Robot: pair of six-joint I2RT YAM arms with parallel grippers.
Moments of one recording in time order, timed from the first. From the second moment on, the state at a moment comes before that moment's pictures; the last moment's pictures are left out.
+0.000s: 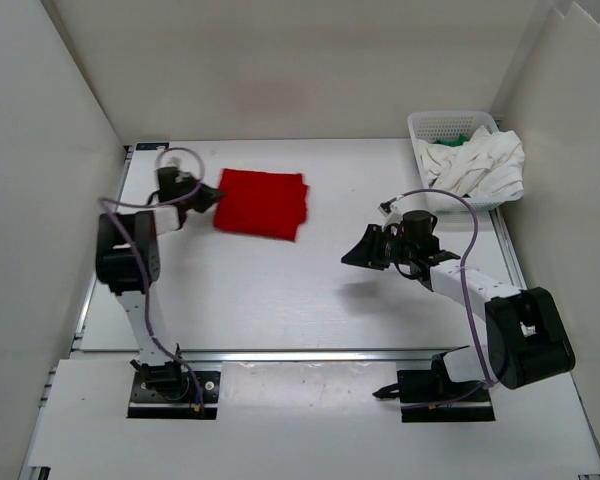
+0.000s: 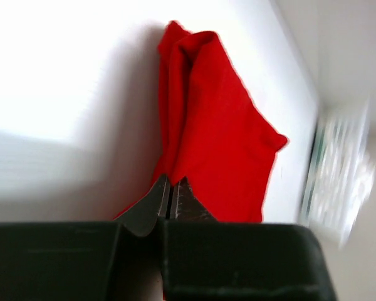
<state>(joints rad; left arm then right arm) -0.01 2.04 1.19 0.30 0.39 -0.84 0.28 1.35 0.60 0.14 -0.67 0.57</state>
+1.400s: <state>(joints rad) 0.48 2.08 1.06 0.64 0.26 -1.21 0.34 1.31 0.56 0.09 -0.72 0.54</state>
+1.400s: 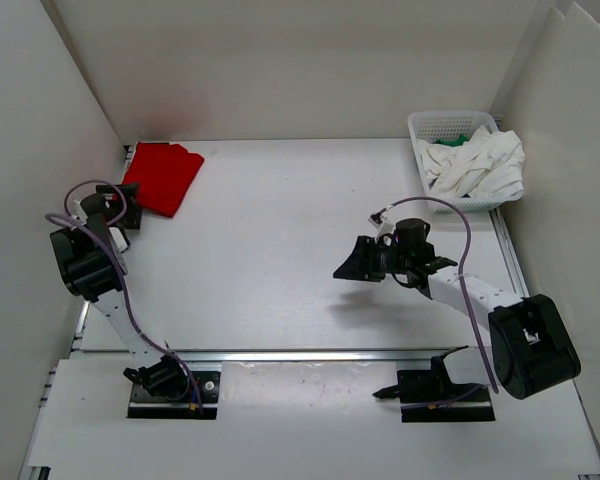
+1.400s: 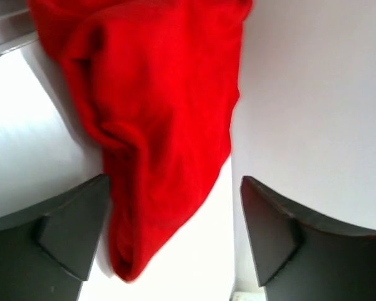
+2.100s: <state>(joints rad) -0.12 1.29 0.63 0.50 0.11 -0.98 0.04 1.45 1.10 -0.09 -0.32 0.47</state>
